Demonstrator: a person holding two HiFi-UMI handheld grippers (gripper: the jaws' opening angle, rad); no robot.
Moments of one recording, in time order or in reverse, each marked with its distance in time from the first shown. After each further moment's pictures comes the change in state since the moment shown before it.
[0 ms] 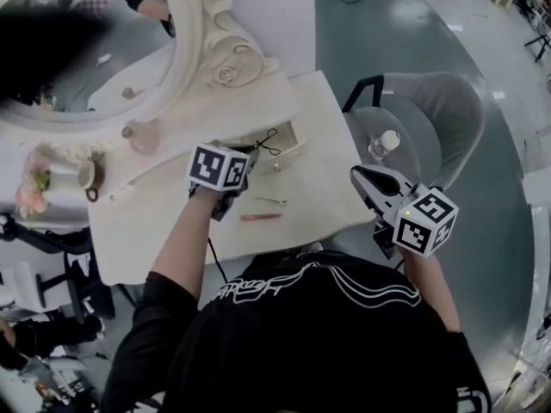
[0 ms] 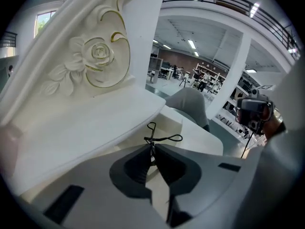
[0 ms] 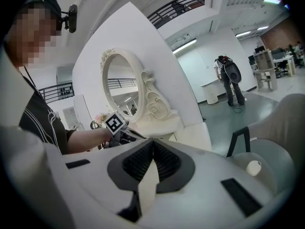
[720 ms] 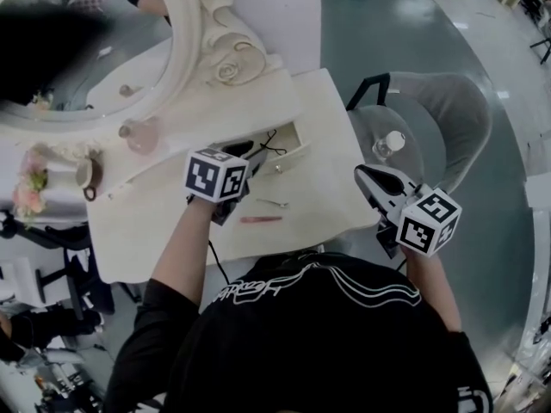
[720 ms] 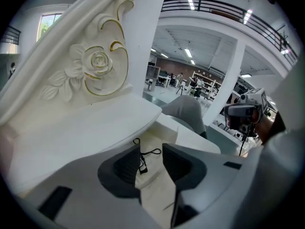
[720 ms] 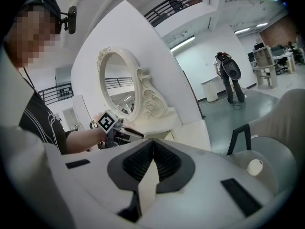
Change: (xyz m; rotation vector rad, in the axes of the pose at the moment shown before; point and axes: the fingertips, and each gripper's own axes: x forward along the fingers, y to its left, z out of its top) left arm -0.003 -0.008 0.014 0.000 -0.100 -0.043; right arm 0.012 -0.021 -0.003 0.021 0.025 0.005
